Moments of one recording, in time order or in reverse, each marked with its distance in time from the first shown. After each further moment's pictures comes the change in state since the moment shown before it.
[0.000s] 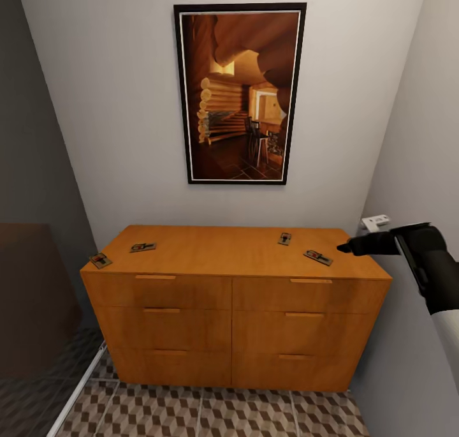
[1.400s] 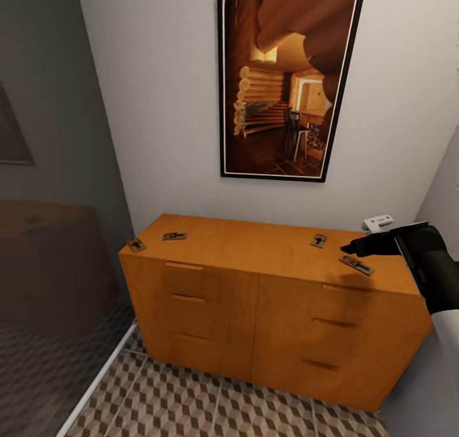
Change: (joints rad) left arm 0.000 0.000 0.000 0.000 -0.001 0.000 0.000; right arm 0.000 0.001 0.000 0.000 0.065 0.001 0.001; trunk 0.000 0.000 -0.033
